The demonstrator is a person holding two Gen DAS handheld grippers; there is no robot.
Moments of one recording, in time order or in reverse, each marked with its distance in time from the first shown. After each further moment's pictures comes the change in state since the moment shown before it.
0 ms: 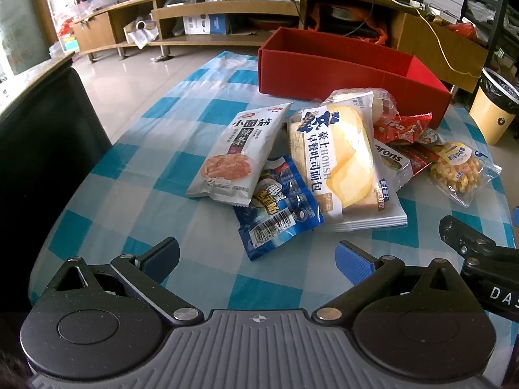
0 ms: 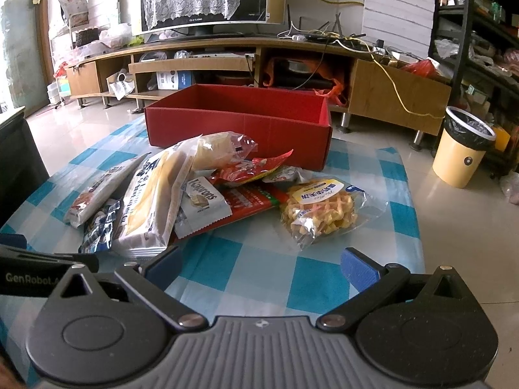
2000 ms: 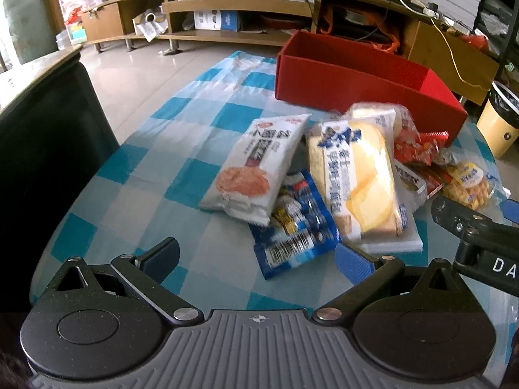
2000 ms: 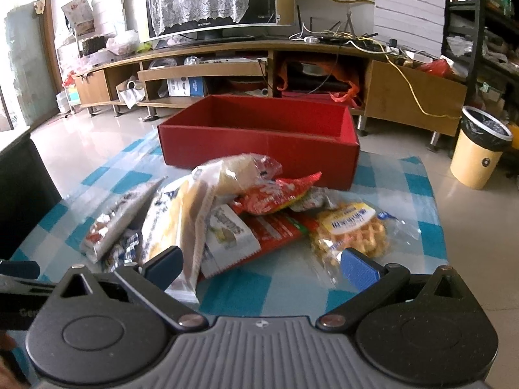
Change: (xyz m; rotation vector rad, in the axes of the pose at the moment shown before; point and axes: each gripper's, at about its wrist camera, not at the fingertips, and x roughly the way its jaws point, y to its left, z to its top) left arm 0.007 0.018 0.020 -0.056 0.015 -0.003; right arm 0.018 0.014 0.033 0.025 -0.001 0.064
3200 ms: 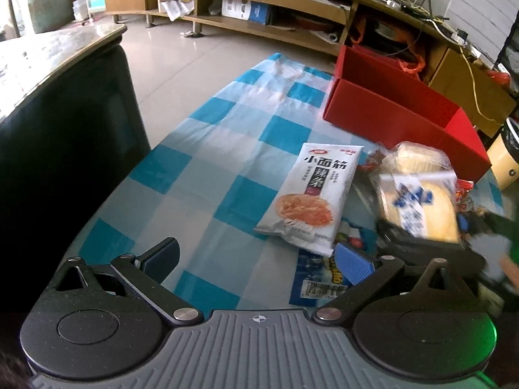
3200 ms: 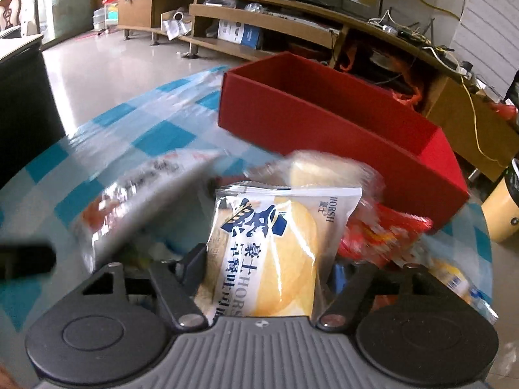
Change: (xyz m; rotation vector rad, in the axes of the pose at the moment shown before) left arm 0.003 0.061 0.032 -0.125 0.050 -0.039; right arm 0.083 0.077 0.024 -0.293 0.166 0.017
